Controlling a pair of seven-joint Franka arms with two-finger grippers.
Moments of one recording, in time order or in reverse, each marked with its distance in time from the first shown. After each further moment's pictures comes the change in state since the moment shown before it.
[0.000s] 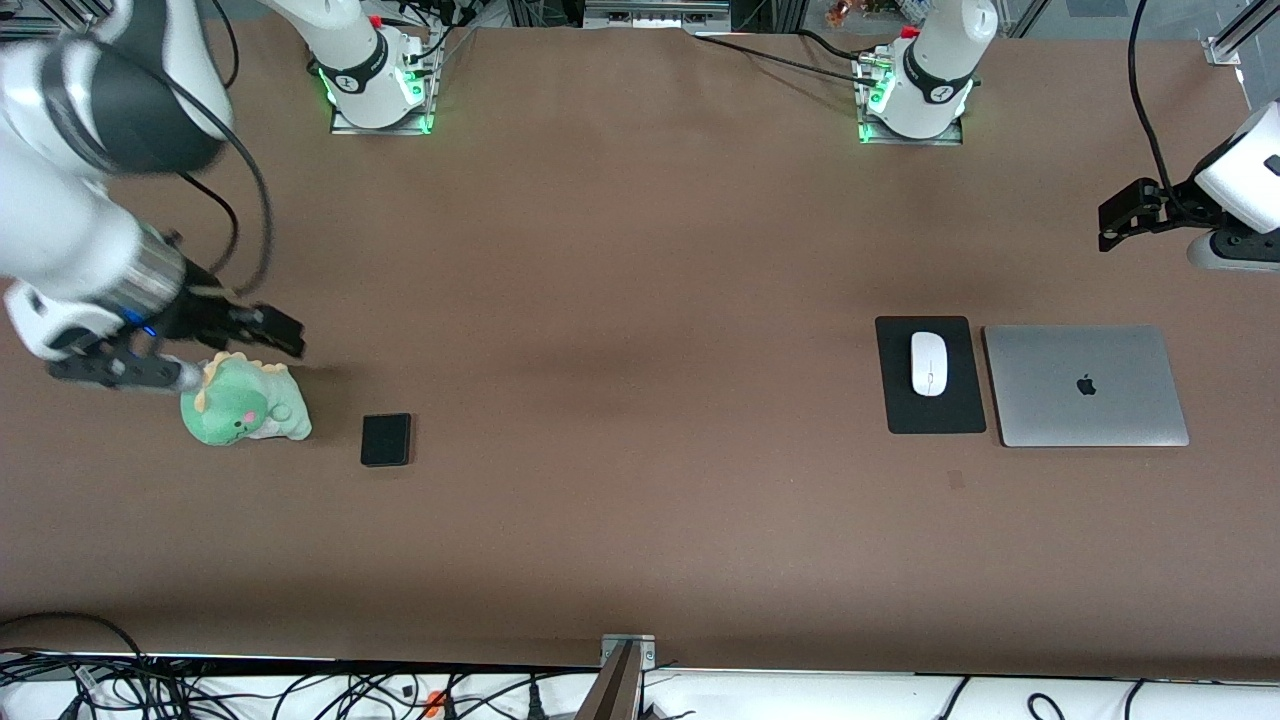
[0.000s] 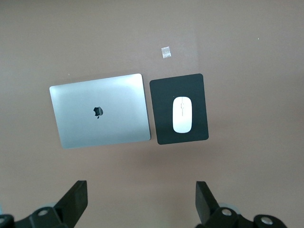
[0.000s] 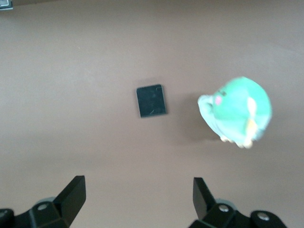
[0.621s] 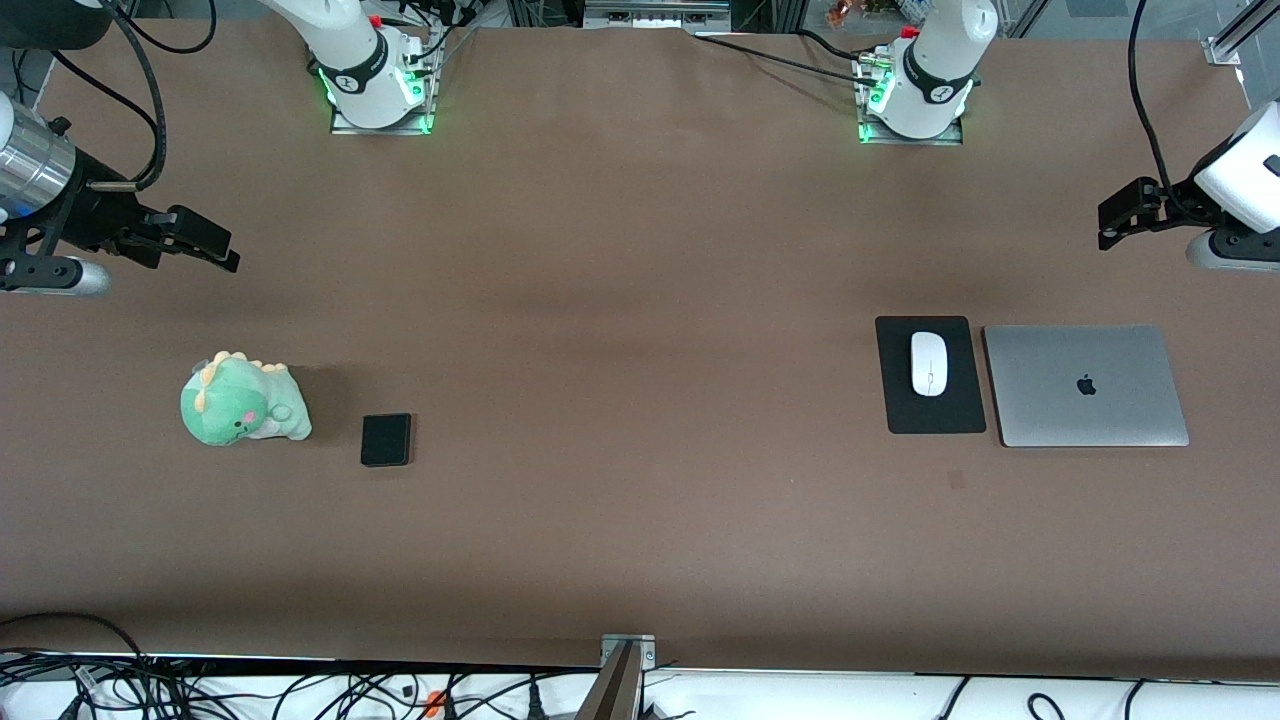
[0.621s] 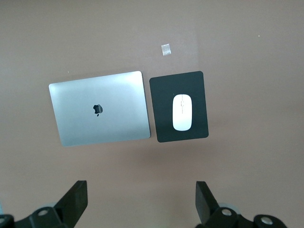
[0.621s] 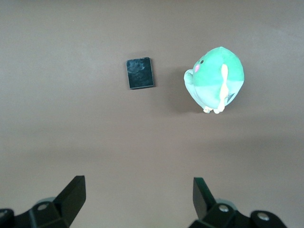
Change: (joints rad) left arm 0.000 0.000 0.001 0.000 0.000 -0.013 0.000; right arm -0.002 -0.126 -0.042 -0.076 -0.008 -0.097 -0.086
